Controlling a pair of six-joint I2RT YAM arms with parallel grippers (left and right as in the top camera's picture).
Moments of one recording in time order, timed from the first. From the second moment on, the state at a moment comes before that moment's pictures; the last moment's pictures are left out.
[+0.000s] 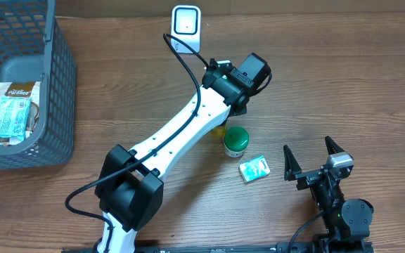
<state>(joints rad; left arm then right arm) -0.73 2.04 1.85 -1.10 -0.32 -0.84 0.03 0.01 0.02 -0.02 -0.19 0.04</state>
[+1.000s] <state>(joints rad) -0.69 2.04 1.70 -0.92 -0.30 -0.74 0.03 0.01 0.02 -0.02 -0.19 0.04</state>
